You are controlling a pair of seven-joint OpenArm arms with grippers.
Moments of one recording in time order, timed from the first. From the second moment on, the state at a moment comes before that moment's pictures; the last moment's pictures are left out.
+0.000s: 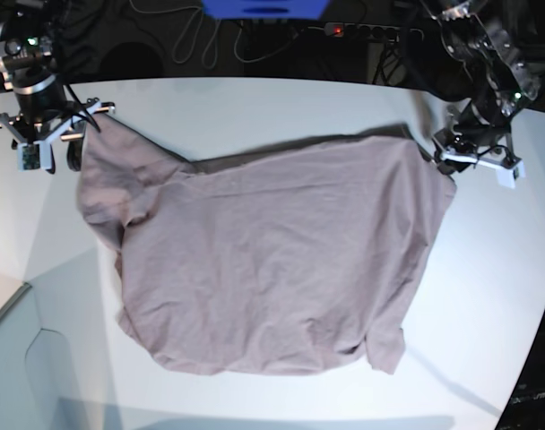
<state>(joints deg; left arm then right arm) 7.8 4.1 -40.2 90.0 -22.9 -14.4 51.8 -29.5 0.2 29.1 112.8 -0.9 26.0 -24.4</state>
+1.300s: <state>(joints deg) 5.3 5.2 -41.5 97.1 -23.1 -14.1 52.2 -29.8 0.1 30.8 112.9 -0.9 26.0 -24.3</state>
